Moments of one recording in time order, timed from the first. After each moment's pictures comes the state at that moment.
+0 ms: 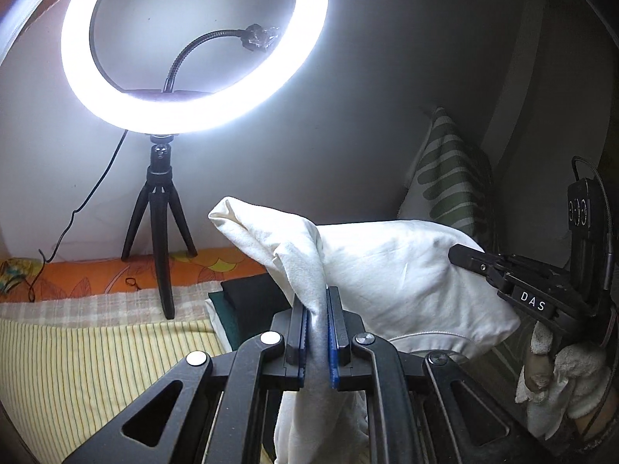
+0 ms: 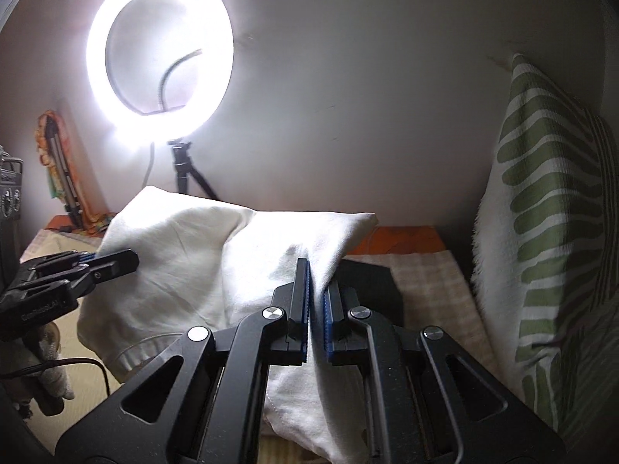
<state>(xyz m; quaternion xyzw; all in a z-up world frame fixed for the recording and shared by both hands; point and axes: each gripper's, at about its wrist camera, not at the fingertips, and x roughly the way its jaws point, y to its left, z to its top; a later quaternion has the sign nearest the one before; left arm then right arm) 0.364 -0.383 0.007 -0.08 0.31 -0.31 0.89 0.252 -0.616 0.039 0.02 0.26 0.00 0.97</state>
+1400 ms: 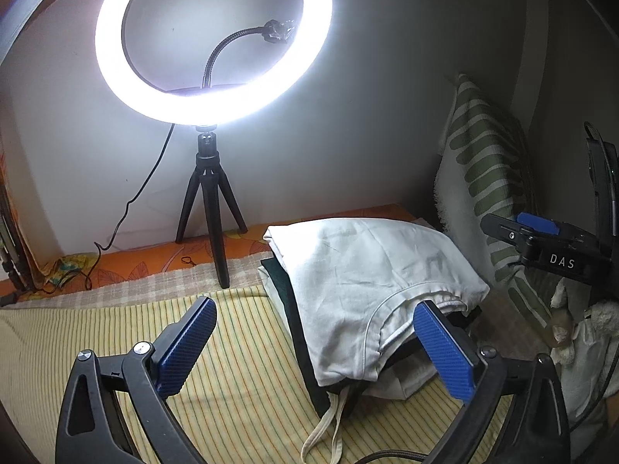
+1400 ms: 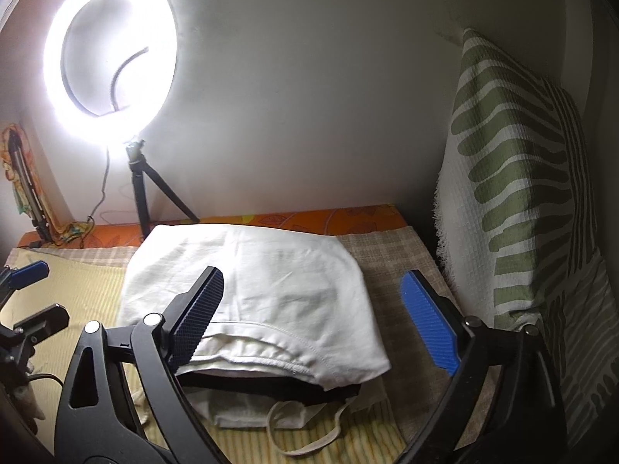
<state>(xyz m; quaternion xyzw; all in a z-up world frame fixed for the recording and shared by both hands) 0.321 -0.367 0.012 0.00 0.34 -0.24 0.91 0.238 -0.620 0.030 0.05 0.27 -0.08 0.96</state>
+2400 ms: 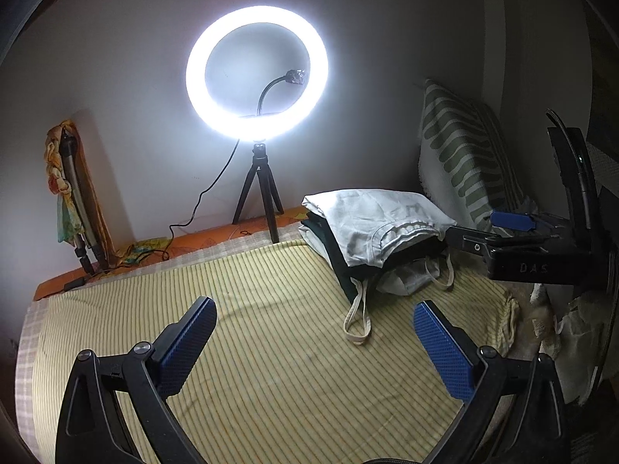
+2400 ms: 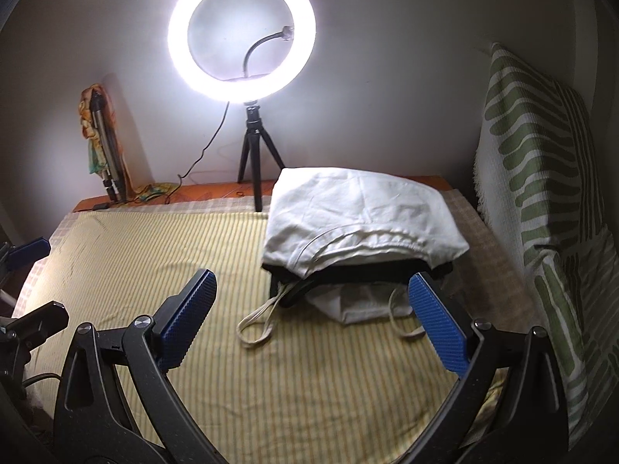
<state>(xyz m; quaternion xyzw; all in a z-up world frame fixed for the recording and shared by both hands) 0.160 -0.256 0.039 0.05 0.29 -0.24 0.92 0.107 -0.472 0.024 0.05 0.28 -0.03 0.96</state>
